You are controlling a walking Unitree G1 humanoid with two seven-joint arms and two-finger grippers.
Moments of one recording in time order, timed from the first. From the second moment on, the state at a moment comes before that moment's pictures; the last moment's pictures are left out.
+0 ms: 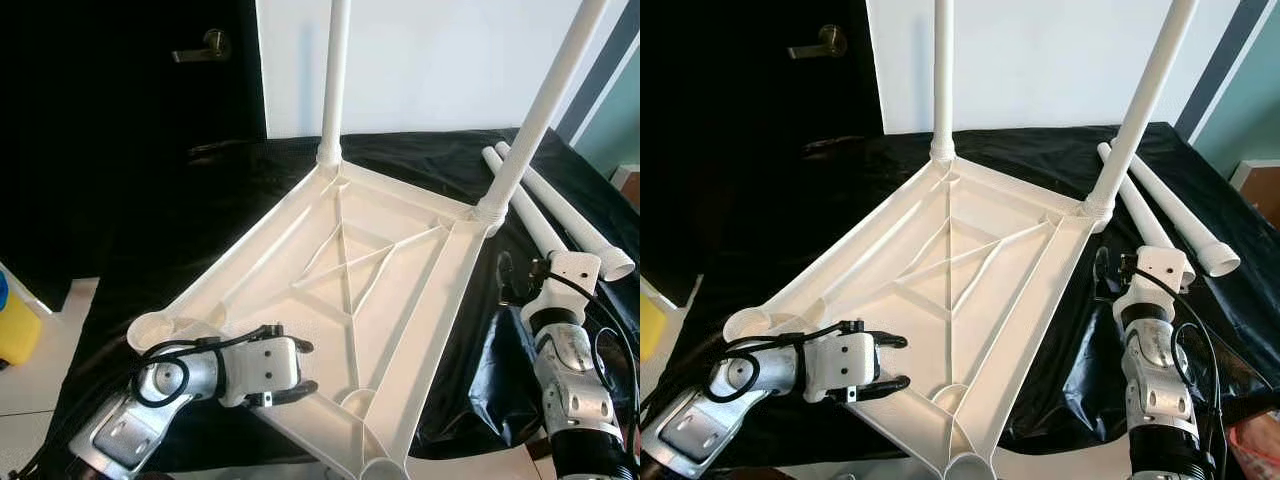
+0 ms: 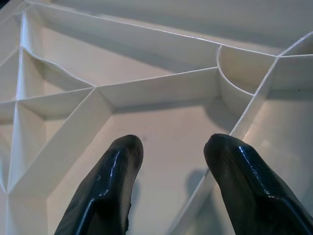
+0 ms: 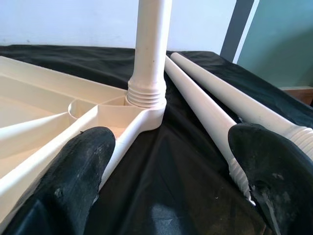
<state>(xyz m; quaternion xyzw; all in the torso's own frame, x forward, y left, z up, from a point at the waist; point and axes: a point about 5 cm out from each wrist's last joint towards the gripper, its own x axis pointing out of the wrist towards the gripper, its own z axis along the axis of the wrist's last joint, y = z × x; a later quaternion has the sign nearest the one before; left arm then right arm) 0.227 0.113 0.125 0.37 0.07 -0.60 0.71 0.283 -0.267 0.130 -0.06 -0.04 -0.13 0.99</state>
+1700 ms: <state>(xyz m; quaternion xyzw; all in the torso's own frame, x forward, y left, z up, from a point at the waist) 0.202 0.127 0.123 0.26 0.11 -0.64 0.71 0.228 -0.208 0.133 -0.04 -0.09 0.07 0.99</state>
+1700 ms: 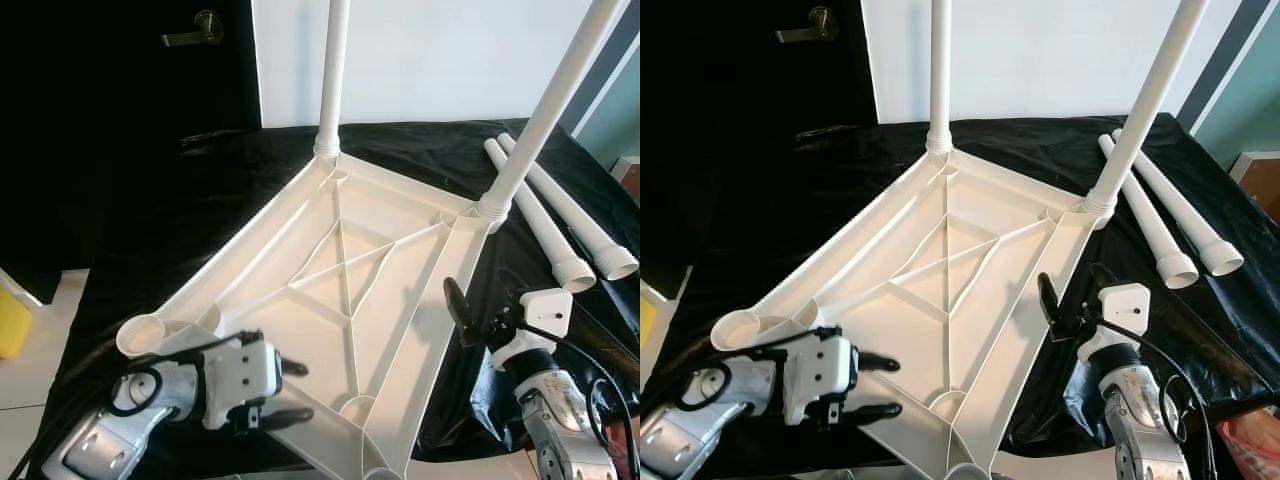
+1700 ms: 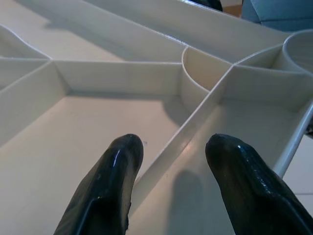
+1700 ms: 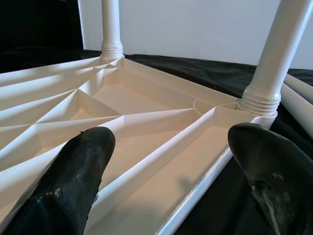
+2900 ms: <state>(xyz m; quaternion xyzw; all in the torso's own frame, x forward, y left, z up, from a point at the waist) 0.244 0.112 0.118 0.31 0.16 -0.55 0.76 0.234 -0.213 0.144 -0.07 -0.09 0.06 0.99</state>
